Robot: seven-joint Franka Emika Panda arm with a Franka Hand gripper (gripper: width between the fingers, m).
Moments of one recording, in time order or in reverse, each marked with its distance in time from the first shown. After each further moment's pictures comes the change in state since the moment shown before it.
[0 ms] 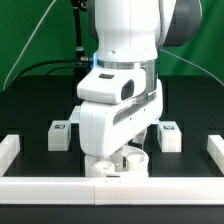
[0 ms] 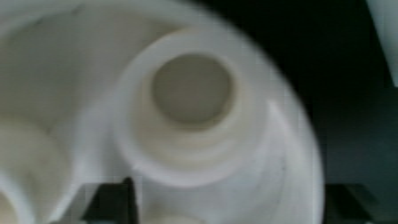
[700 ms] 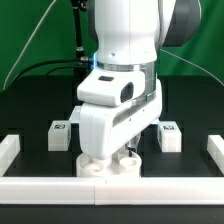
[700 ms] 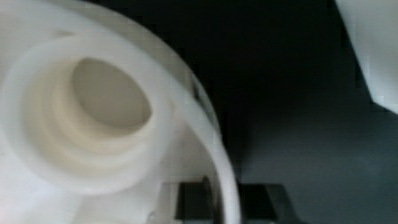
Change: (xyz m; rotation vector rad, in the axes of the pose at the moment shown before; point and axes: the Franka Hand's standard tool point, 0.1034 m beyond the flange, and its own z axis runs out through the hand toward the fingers) arm -0.004 -0.006 0.003 0.021 -0.014 0.004
